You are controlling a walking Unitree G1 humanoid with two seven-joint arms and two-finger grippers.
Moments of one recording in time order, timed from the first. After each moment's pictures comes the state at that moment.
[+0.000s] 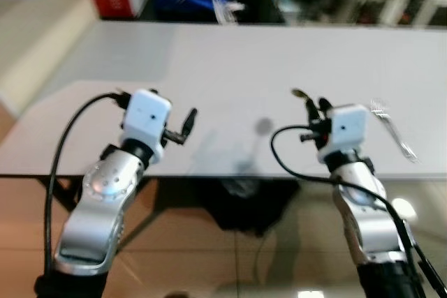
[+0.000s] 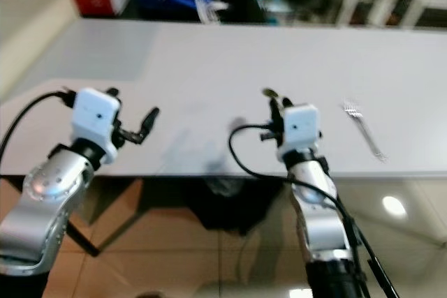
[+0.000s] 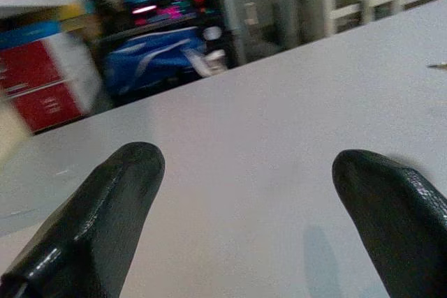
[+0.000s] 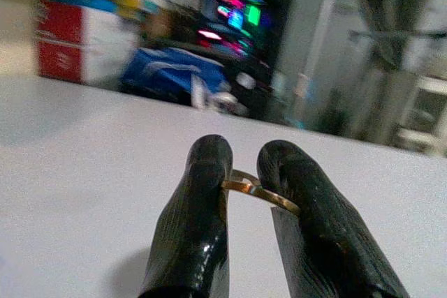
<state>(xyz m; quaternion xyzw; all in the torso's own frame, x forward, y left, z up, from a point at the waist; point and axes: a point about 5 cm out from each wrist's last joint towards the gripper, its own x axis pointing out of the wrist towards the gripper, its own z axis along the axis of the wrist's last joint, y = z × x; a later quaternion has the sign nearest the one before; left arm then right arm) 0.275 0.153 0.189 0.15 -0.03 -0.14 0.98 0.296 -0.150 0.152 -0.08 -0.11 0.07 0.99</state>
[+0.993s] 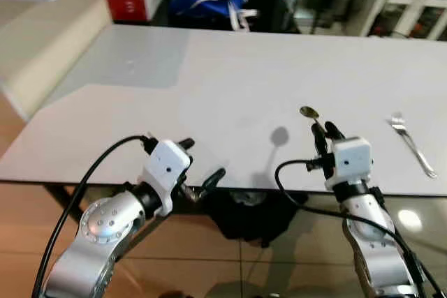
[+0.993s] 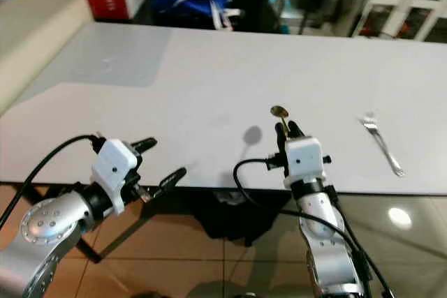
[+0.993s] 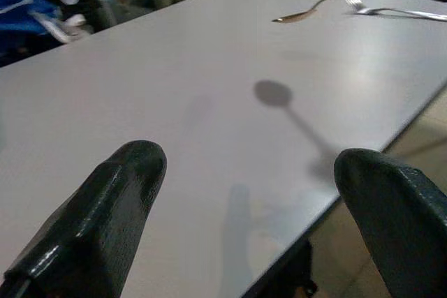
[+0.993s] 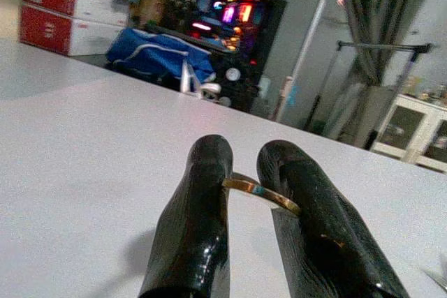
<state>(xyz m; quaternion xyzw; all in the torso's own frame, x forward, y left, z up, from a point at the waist) 0.226 0.133 0.148 0.13 0.05 -0.35 0.93 0.260 -0.172 0.115 -0.14 -0.11 0.05 0.98</state>
